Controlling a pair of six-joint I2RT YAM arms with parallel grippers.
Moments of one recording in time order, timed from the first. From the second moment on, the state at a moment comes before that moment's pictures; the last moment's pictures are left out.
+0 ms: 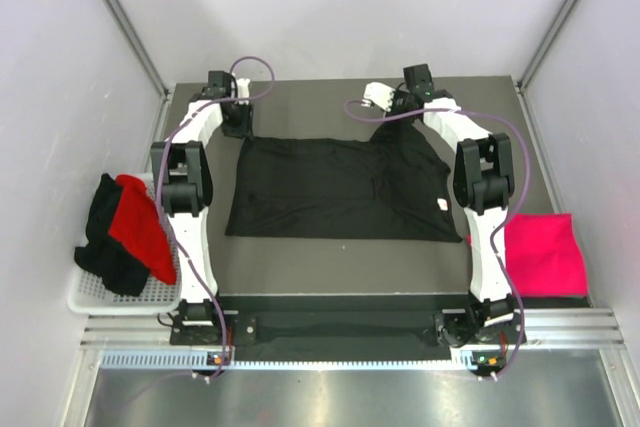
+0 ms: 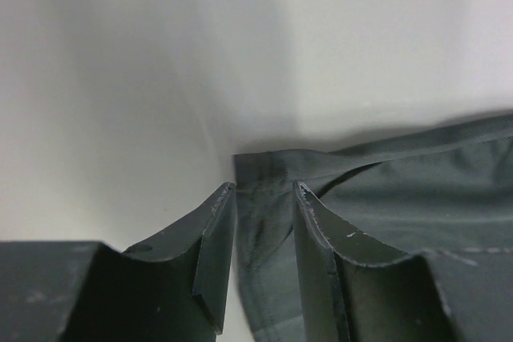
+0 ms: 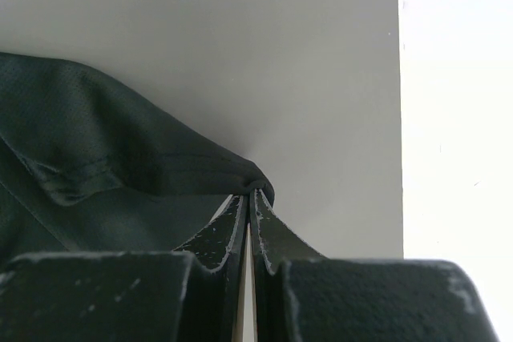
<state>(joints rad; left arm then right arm) 0.00 2.30 1.94 -0.64 0.18 0.08 0.24 2.32 1.96 -0.44 -0.15 -1.14</state>
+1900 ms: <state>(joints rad) -0.01 1.90 1.60 -0.54 0.26 0.08 0.22 1.95 1.71 -0.52 -0.05 -0.95</state>
